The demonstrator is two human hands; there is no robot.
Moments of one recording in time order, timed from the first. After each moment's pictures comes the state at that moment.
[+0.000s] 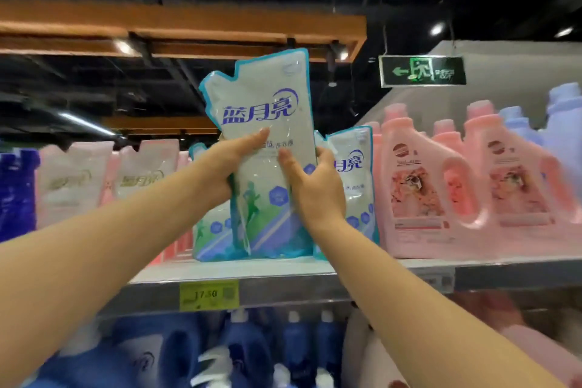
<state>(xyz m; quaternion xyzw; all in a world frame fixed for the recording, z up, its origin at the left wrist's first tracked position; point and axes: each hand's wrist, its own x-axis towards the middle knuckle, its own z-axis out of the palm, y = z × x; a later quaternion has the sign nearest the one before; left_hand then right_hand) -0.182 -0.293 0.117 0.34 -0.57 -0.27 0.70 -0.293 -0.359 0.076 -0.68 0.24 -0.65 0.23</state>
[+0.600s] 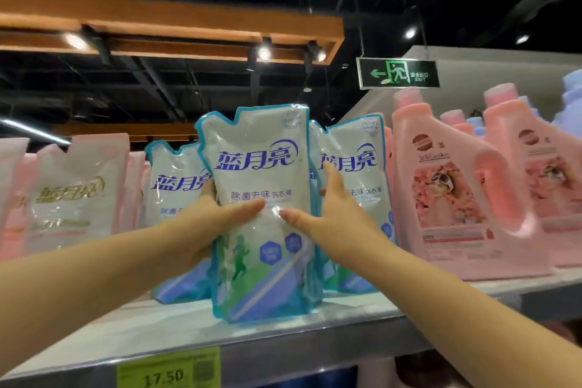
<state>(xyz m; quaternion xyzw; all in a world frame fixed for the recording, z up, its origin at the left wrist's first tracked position) -0.109 -0.377 0.077 0.49 -0.57 -0.24 0.61 -0.284 -0.428 0.058 -0.79 0.32 -0.50 0.15</state>
